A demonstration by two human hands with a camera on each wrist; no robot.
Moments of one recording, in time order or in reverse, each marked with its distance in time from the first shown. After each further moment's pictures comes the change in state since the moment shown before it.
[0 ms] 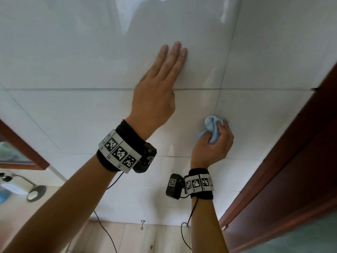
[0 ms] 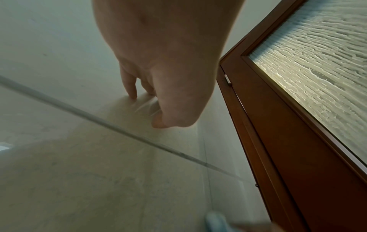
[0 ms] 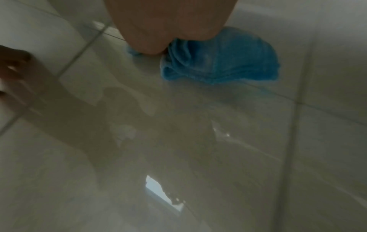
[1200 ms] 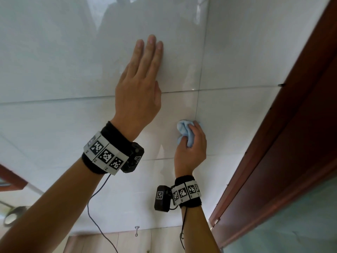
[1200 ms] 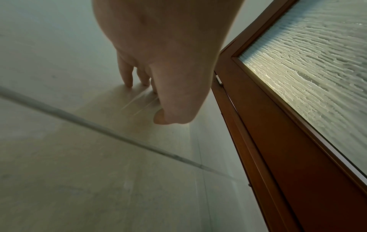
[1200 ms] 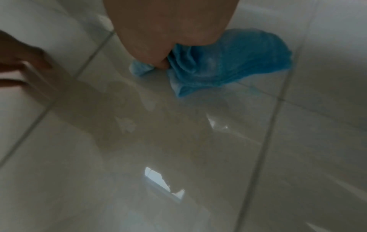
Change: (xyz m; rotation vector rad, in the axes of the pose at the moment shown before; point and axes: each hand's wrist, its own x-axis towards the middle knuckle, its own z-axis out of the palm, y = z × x) left_hand 0.016 0.004 0.000 0.045 0.102 -0.019; right_hand -0.017 -0.012 -0.012 -0.018 -0.163 0.030
